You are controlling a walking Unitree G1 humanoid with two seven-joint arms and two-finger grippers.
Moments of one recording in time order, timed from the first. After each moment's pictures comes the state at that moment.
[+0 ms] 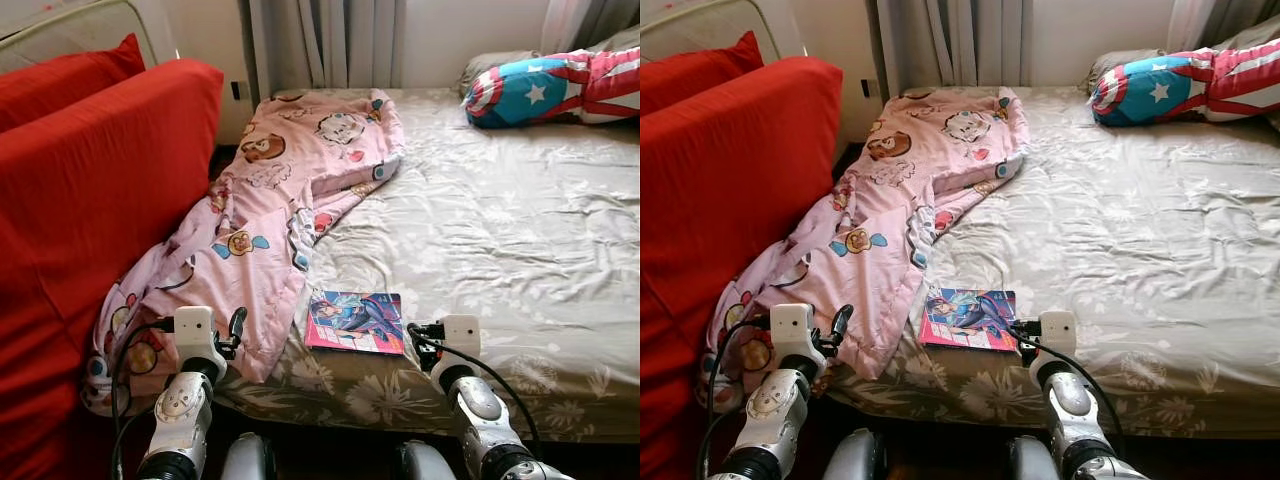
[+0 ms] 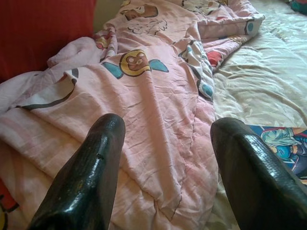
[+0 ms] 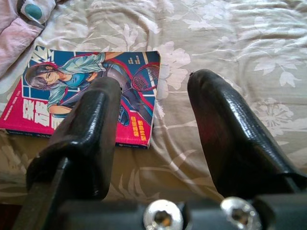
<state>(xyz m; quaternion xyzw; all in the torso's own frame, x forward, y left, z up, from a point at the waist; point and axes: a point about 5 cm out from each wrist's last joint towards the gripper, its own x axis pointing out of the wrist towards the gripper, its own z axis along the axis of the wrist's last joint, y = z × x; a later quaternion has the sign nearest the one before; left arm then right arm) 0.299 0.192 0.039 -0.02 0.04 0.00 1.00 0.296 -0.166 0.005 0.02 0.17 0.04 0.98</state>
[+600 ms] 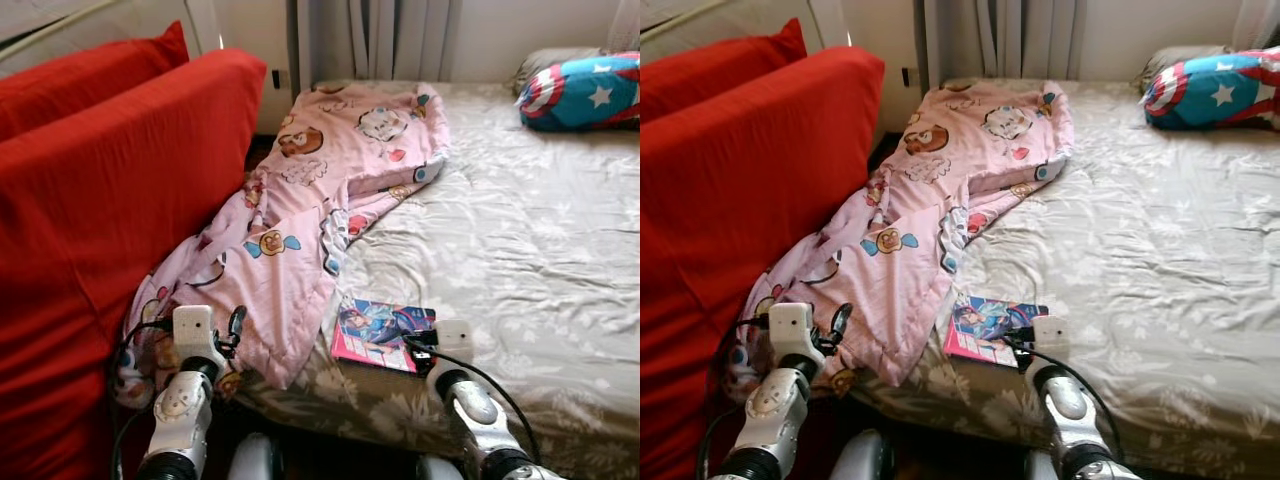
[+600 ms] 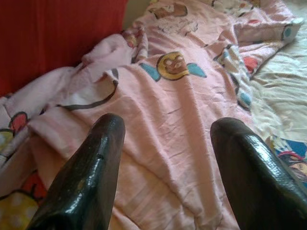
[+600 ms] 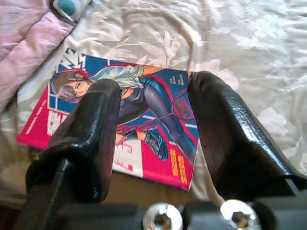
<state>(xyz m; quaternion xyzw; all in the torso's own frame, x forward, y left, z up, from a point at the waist) 0.300 0.189 0.041 -0.02 0.04 0.00 1.00 0.293 -0.168 0.002 0.01 0.18 0.04 0.98</state>
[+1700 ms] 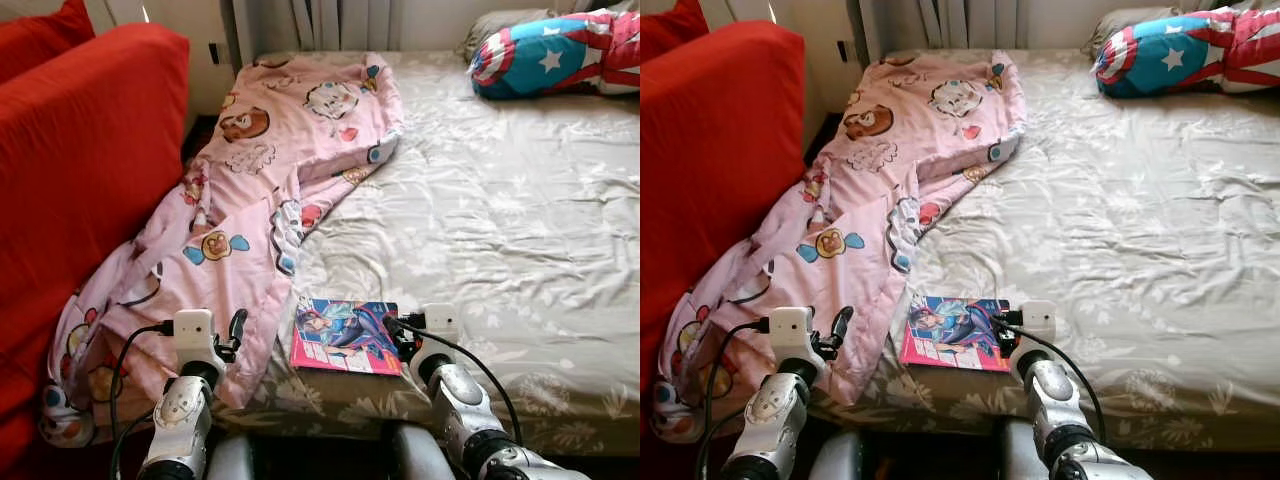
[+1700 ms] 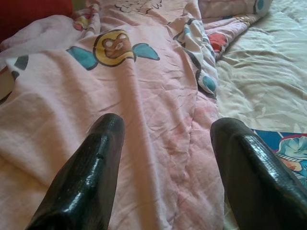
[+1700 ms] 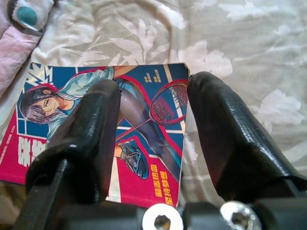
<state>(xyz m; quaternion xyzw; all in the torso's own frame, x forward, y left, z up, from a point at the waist) 0.292 0.193 0.043 -0.01 0.02 0.01 1.00 0.311 -0.137 0.015 0.10 0.18 0.08 0.98</state>
